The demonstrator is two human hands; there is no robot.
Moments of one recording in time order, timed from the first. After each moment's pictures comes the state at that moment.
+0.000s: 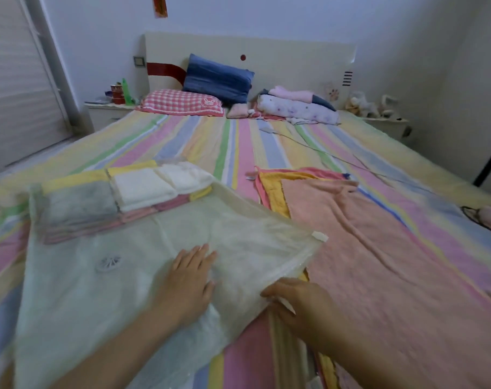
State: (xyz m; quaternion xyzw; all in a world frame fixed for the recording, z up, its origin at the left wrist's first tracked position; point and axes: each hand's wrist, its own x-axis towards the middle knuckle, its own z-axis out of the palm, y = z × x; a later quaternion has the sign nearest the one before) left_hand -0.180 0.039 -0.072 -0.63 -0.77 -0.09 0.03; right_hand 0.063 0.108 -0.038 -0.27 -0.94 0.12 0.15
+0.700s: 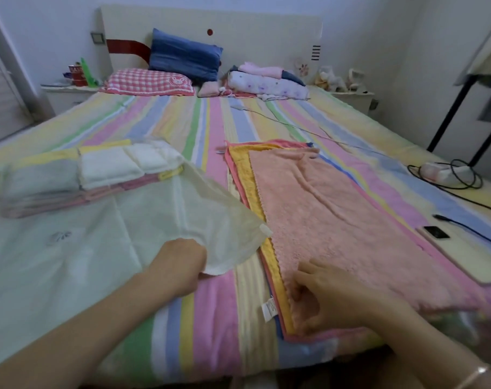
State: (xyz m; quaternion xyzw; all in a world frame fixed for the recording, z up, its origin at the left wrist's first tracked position) left_hand -0.102 0.007 -0.025 -0.68 -0.72 0.12 0.06; right_hand 0.181 0.070 -0.022 -0.28 -0.96 0.04 -0.06
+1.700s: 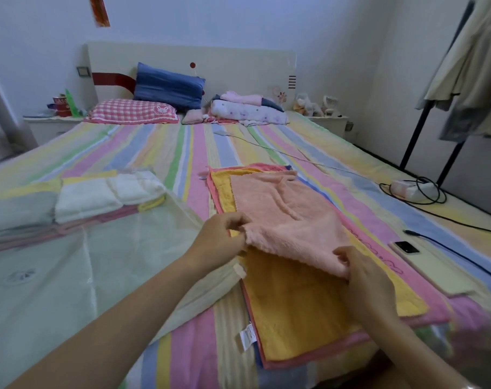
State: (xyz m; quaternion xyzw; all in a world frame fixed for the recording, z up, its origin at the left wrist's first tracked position) left_hand -0.024 0.055 0.041 -0.63 -0.55 -0.47 -0.29; right_hand 0.236 0.086 -0.023 -0.62 -0.73 -0.01 0.27
